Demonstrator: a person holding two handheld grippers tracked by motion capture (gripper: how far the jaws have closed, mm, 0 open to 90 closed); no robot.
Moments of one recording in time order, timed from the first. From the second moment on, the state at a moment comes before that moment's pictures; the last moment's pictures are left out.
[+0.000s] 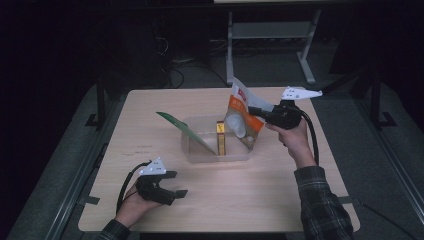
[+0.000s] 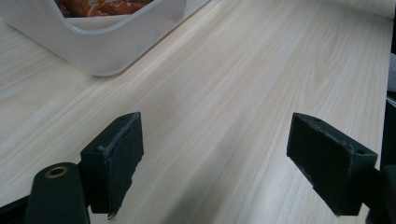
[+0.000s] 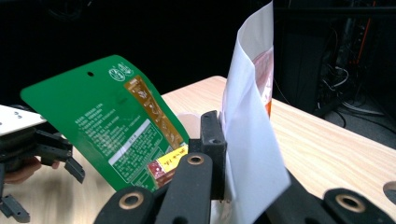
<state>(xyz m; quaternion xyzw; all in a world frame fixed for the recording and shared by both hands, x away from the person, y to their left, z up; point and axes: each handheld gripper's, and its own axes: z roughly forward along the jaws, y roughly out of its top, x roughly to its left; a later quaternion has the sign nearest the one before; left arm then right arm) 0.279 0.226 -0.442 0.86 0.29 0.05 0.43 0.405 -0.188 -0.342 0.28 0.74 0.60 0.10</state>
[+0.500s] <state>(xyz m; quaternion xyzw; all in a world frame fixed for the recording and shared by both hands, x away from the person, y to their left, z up) 0.279 0.227 -0.442 0.86 0.29 0.05 0.43 0.410 -0.180 -0.358 0.29 0.76 0.58 0.10</state>
